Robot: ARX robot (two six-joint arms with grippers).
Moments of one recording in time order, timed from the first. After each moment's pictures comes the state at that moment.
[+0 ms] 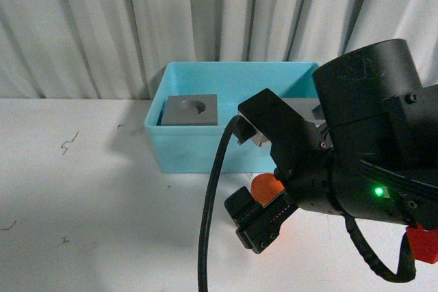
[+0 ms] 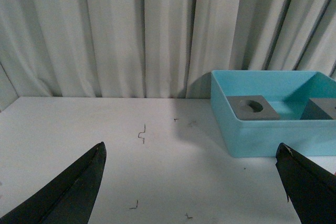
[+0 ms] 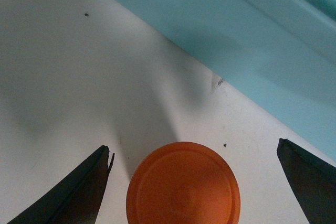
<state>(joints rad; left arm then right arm) 0.00 0.01 0.01 0.00 0.00 -0.02 0.45 2.00 0.91 0.37 -0.07 -0.29</state>
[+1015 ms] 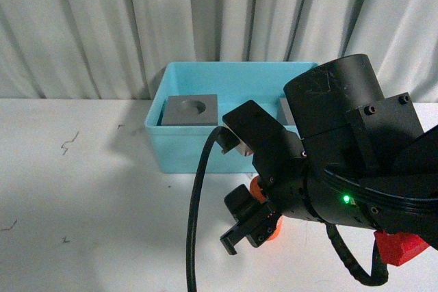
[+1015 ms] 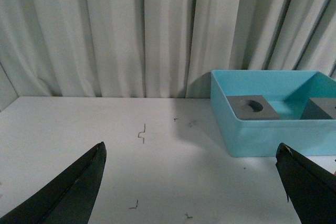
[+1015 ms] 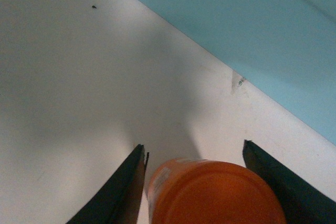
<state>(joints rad) 0.00 0.01 0.01 0.00 0.00 -0.02 0.48 2.06 0.95 0.35 -0.04 -0.26</state>
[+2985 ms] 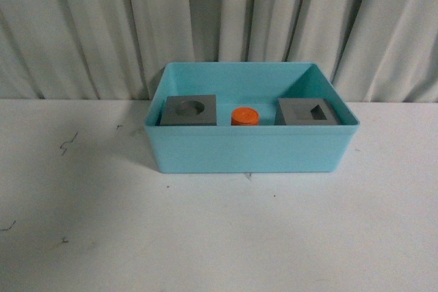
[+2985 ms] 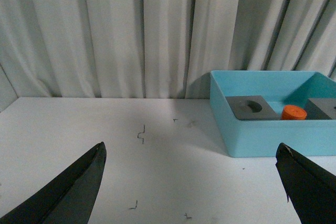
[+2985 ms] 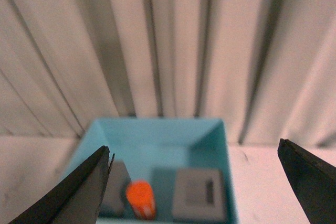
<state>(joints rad) 0.00 0.01 0.01 0.00 0.00 -0.02 0.36 1.34 0.85 0.37 0.18 0.08</state>
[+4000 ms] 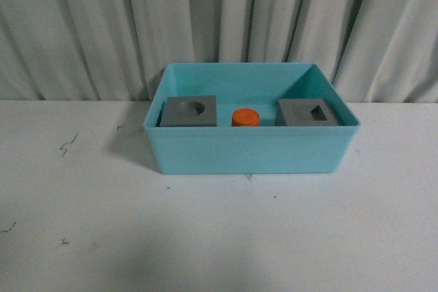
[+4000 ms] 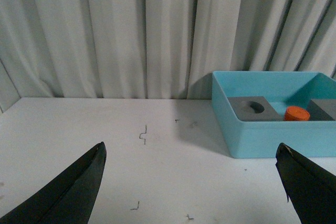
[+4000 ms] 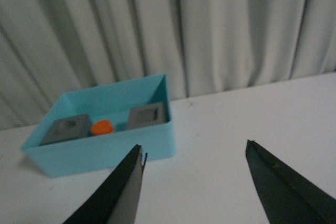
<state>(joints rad) 0.00 0.01 0.01 0.00 0.00 -0.02 0.49 0.20 0.11 0.07 0.50 0.14</state>
